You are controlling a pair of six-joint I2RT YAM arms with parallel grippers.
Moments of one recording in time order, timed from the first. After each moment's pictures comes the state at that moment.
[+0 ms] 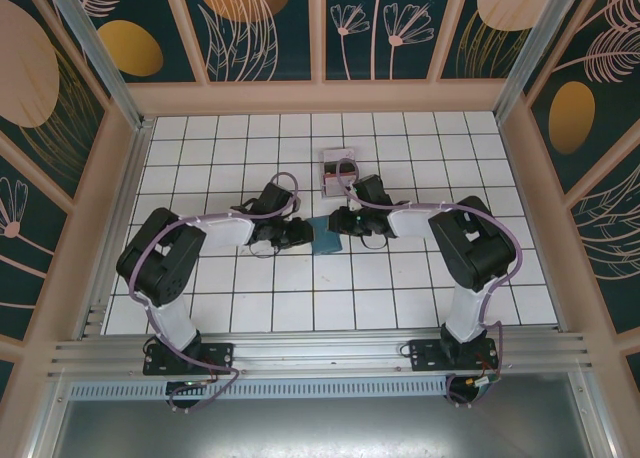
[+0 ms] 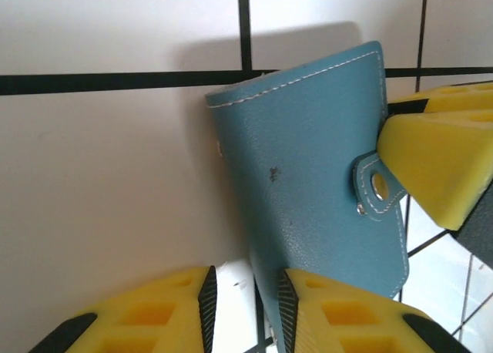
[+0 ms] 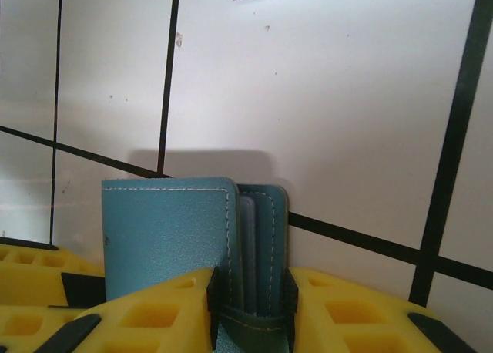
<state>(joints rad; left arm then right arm) -0.58 1.80 0.91 -0.11 0.40 -0.73 0.56 1.85 0.92 0.02 -0.36 0.58</state>
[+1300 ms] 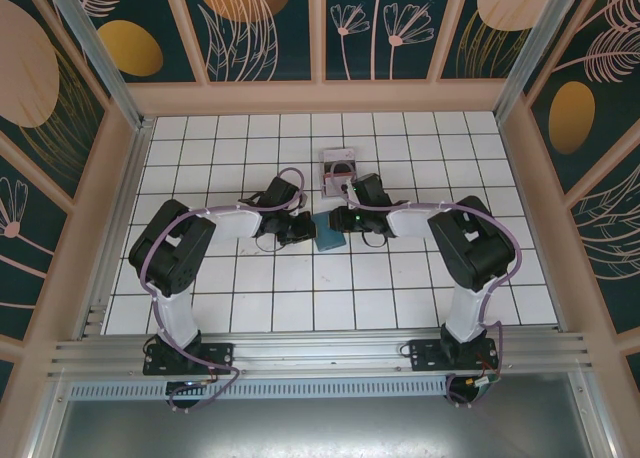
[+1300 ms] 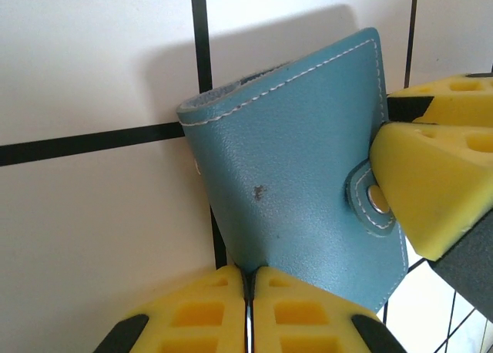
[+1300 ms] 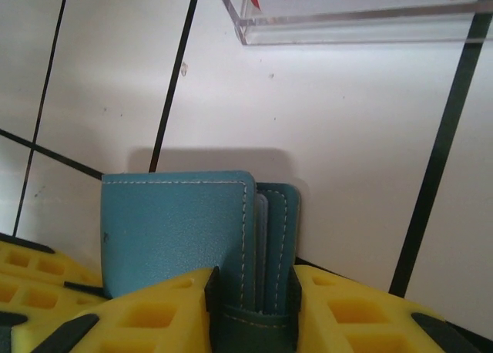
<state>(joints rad) -0.58 1.88 1.01 -0.15 0.41 -0.73 0.57 1.85 0.93 0.03 -0.28 0.44</state>
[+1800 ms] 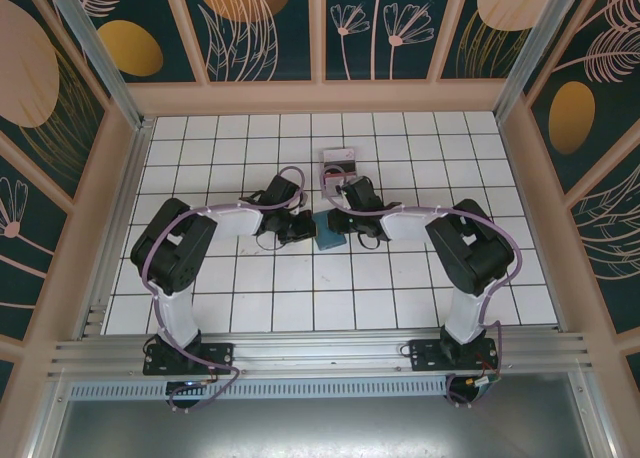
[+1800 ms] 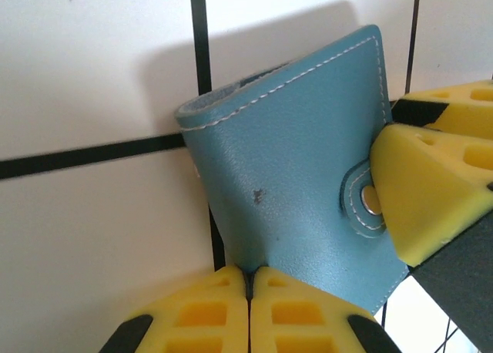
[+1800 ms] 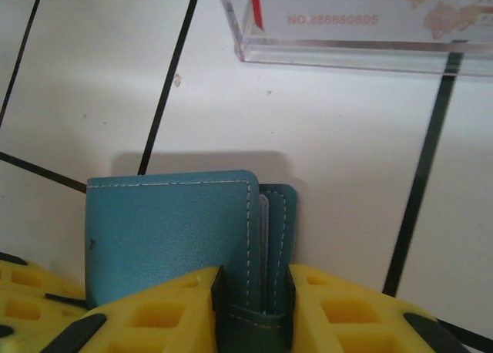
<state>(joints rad) -0.58 1.91 1.04 -0.16 0.42 -0.73 0.64 1.83 0.94 0.00 -0.10 0.41</state>
